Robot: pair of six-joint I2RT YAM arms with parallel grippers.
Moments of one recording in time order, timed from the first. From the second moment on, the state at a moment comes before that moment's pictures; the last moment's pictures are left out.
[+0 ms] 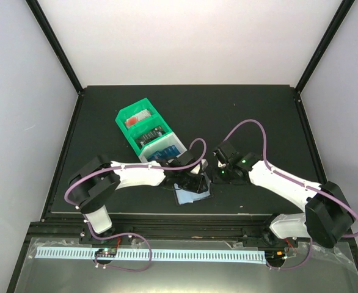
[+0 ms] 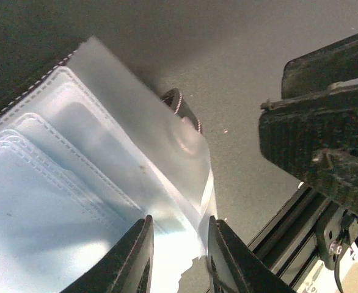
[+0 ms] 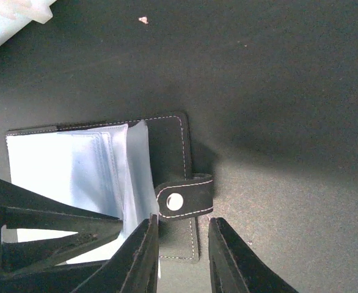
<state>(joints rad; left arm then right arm) -0.98 1.73 0.95 -0.18 0.35 -0.73 0.71 1.31 0.80 -0.66 -0.07 0.60</state>
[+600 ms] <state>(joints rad) -0.98 1.62 0.88 -0.27 0.23 -0.74 0.71 1.29 0.80 -0.55 -0.32 0.50</state>
